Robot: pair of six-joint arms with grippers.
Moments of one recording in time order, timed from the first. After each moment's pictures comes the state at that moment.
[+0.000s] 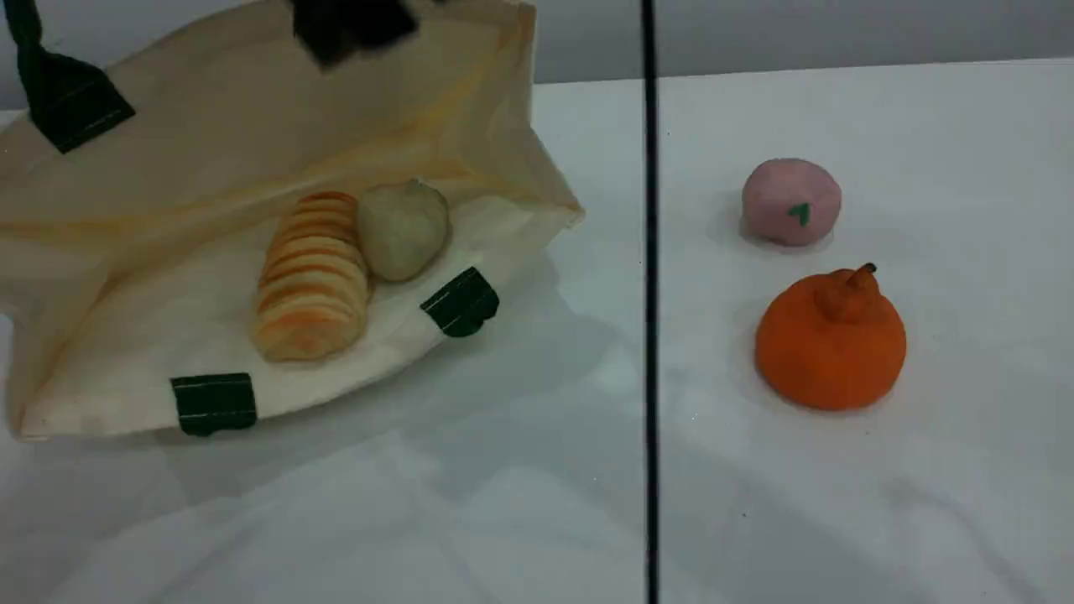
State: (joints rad) left arm -0.23 1.65 -1.82 -0.18 1.22 0.72; right arm 0.80 1.77 -1.26 0.00 0.28 -0.11
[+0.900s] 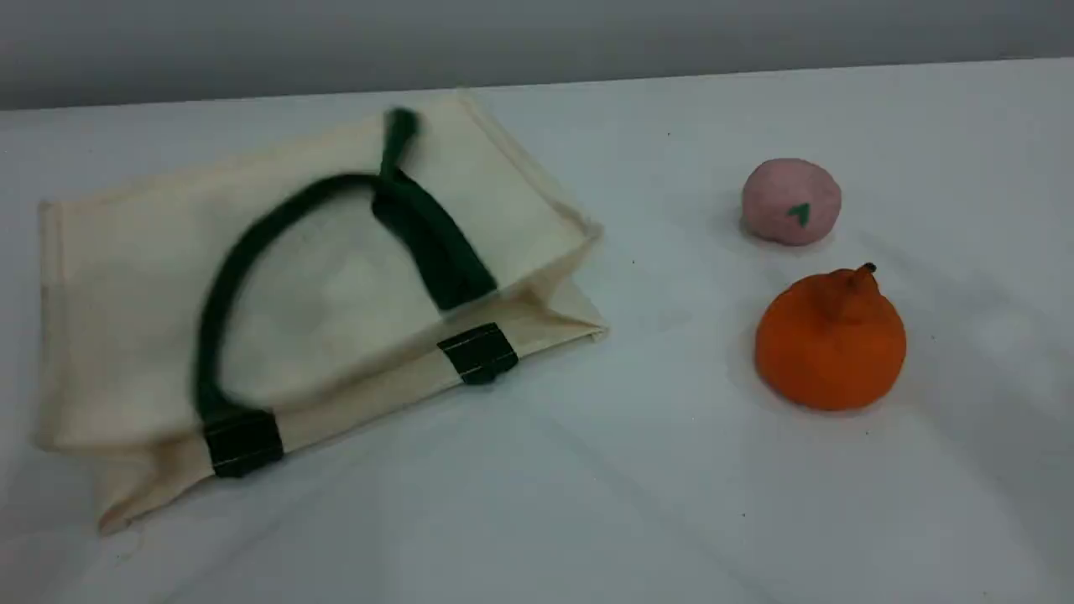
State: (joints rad) left arm -0.23 1.65 -1.82 -0.29 1.14 0.71; right arm 0.39 1.33 -1.26 -0.16 0.49 -0.05
